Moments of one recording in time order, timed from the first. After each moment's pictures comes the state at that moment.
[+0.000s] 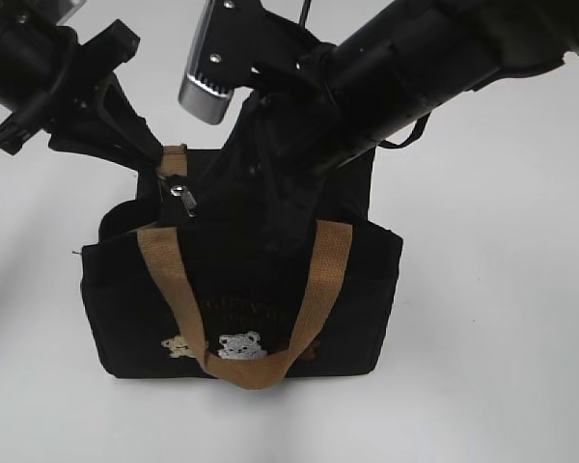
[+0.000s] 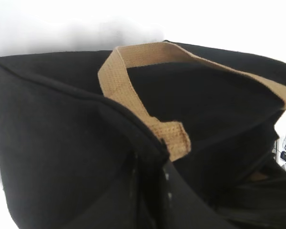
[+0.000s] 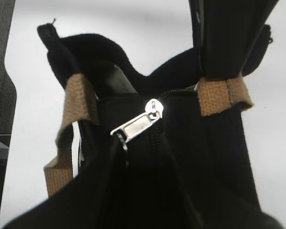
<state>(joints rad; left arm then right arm) -0.25 1.62 -1.27 -0.70 1.07 0.19 0.62 1.69 -1.22 0.84 0.64 -1.46</state>
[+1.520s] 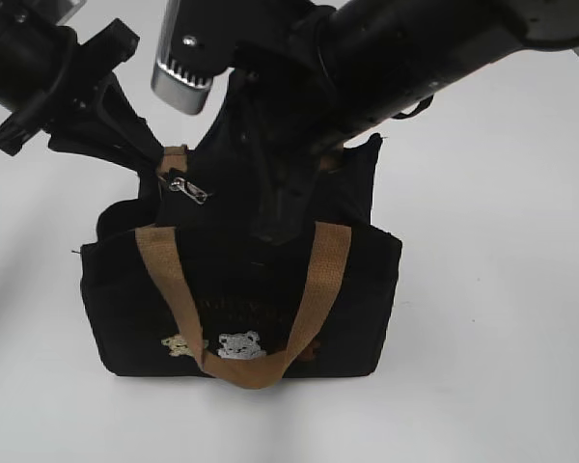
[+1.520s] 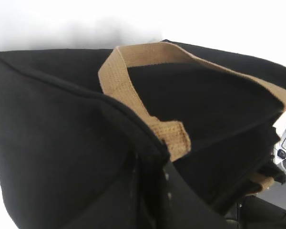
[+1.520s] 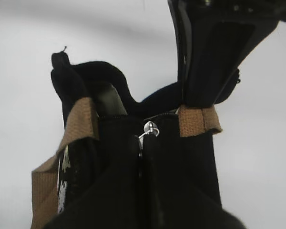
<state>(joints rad) -0.25 1.62 -1.27 -0.71 1.08 0.19 0.69 1.62 -1.22 0.69 0.56 -1.36</state>
